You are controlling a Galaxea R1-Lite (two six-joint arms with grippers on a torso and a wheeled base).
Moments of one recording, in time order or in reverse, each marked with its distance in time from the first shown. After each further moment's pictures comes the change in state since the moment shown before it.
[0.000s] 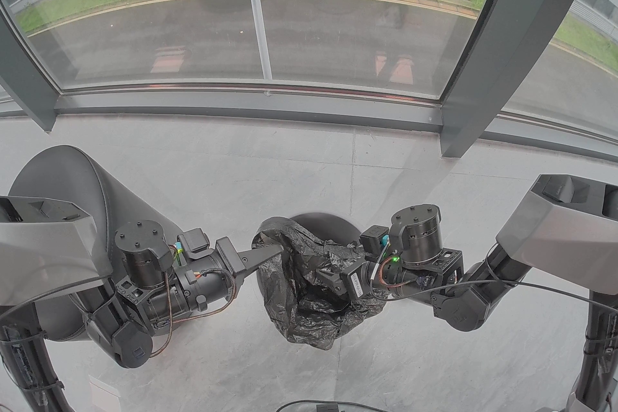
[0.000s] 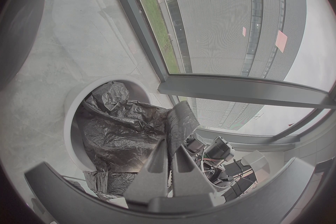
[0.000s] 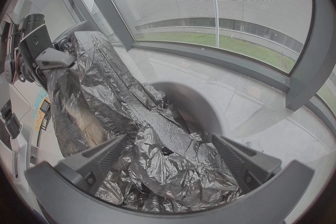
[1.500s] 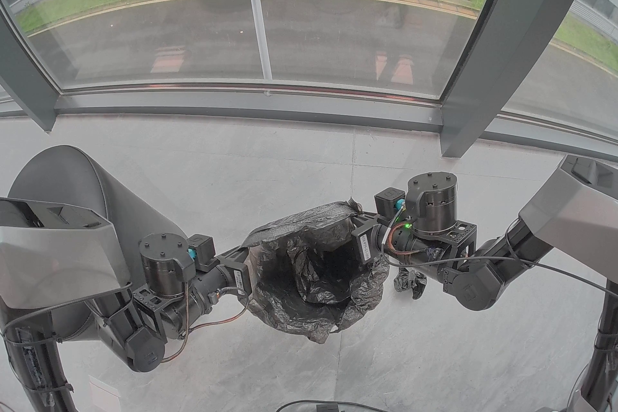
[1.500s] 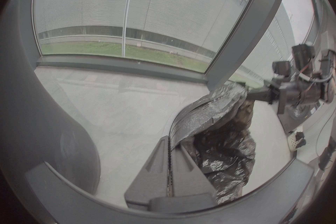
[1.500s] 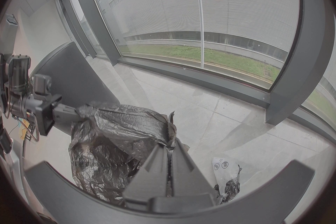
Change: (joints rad) left arm -0.036 0.058 -0.014 0.093 0.547 0.946; right arm -0.035 -0.071 -0.059 -0.006 -0.099 -0.006
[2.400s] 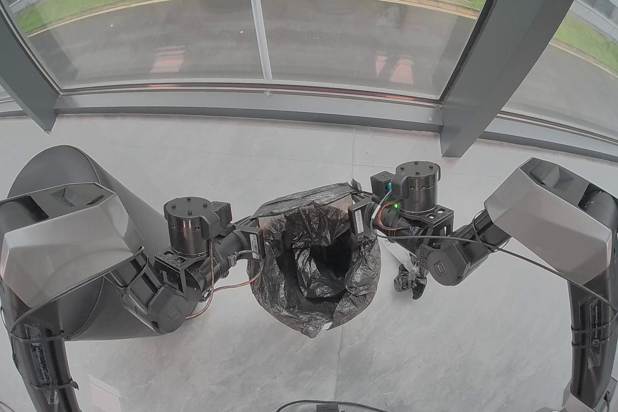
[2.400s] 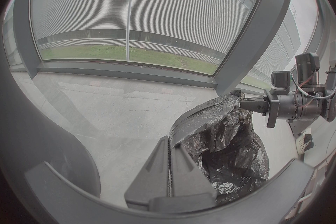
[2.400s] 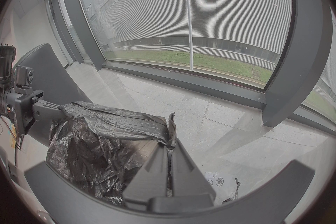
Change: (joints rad) left arm 0.018 0.047 -0.323 0.271 0.044 0.021; right arm -0.078 0.190 -0.267 0.010 -0.021 0.009
